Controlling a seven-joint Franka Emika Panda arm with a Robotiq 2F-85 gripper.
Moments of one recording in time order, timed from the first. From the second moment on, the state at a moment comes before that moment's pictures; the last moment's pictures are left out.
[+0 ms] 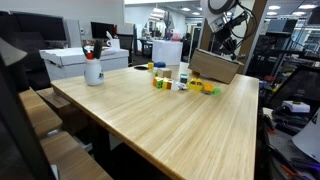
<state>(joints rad) -0.17 0.10 -0.23 -2.04 -0.32 1.59 0.19</state>
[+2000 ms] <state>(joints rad) -0.11 -0.17 -0.12 -2.27 -0.30 2.36 0.18</state>
